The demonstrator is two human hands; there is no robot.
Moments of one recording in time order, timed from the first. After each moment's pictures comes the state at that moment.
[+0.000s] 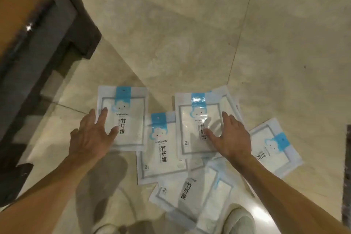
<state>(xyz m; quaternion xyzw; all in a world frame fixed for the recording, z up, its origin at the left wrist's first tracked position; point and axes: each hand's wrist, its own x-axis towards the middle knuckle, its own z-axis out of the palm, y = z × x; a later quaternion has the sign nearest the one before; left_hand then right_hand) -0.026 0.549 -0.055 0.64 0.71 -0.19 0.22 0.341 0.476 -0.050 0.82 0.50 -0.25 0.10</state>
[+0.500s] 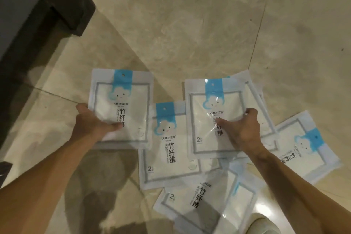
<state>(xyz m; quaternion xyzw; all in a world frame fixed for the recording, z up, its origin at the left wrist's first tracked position) -0.033 0.570 -0.142 0.40 0.84 -0.01 0.38 0.341 0.493 -0.133 0.88 0.24 -0.36 -0.17</state>
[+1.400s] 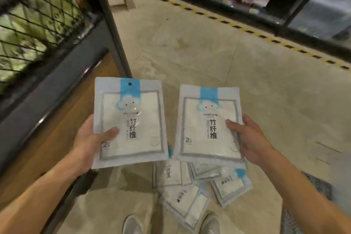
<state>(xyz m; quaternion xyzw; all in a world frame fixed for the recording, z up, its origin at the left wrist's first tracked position) -0.061 0.558 0.428 0.32 0.65 0.36 0.58 0.341 0.539 0.429 0.66 0.16 -0.59 -0.43</state>
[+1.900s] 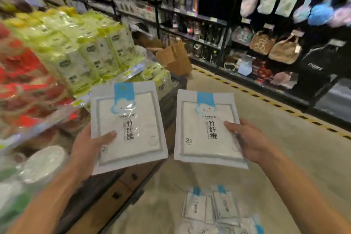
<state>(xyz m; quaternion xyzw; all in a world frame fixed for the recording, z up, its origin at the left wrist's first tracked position) -0.195 0.397 0.825 0.29 0.64 0.56 0.45 0.196 0.497 0.831 0.55 0.31 -0.67 -0.39</state>
